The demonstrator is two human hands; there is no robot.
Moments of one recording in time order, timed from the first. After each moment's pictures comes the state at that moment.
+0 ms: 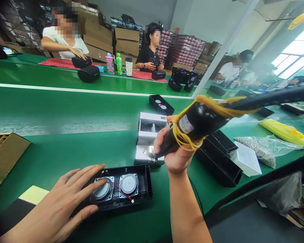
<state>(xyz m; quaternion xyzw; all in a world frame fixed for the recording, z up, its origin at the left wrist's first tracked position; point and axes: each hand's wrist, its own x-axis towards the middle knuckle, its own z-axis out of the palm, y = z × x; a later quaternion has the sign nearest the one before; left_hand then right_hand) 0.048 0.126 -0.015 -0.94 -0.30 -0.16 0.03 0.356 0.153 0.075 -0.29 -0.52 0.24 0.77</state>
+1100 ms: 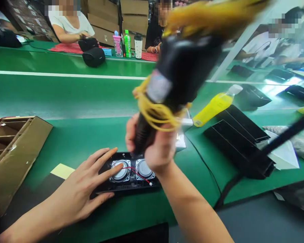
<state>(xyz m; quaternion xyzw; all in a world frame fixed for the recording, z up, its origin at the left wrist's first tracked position) 0.038 0.116 -0.019 -0.93 -0.33 -0.12 -0.09 0.270 0.152 0.076 -0.24 -0.49 0.43 0.72</state>
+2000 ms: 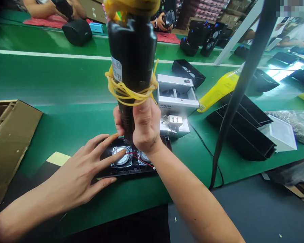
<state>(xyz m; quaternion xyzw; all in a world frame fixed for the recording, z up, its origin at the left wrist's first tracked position) 0.043 0.122 -0.009 -0.94 -0.32 -0.07 -0.09 0.245 0.167 0.032 -0.24 -0.51 0.46 0.69</state>
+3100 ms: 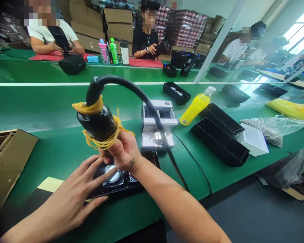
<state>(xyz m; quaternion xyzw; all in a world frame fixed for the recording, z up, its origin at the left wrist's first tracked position) 0.038 0.121 -0.022 -0.94 -0.32 -0.11 -0.05 0.244 0.166 0.003 -0.20 -0.56 0.51 0.62</state>
